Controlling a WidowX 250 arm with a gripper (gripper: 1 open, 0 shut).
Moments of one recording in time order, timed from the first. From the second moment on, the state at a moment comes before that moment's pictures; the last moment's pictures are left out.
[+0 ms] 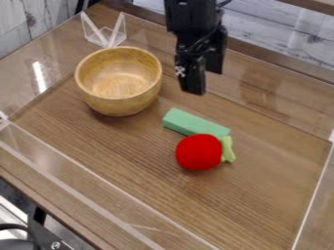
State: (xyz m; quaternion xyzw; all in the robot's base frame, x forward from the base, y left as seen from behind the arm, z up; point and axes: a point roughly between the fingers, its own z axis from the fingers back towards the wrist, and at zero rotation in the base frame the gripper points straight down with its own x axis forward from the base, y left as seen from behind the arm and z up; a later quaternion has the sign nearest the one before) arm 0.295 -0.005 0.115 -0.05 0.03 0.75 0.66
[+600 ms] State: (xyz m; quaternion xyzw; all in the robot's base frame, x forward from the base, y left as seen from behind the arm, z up) arm 0.284 0.015 0.116 -0.05 0.04 0.78 0.62
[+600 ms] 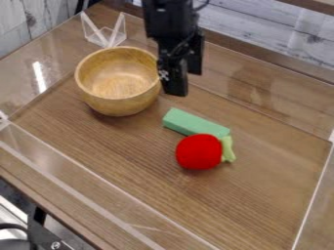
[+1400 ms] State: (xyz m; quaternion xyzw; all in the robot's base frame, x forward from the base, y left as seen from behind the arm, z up) arm 0.254 0.093 0.164 -0.05 0.04 0.90 0.43
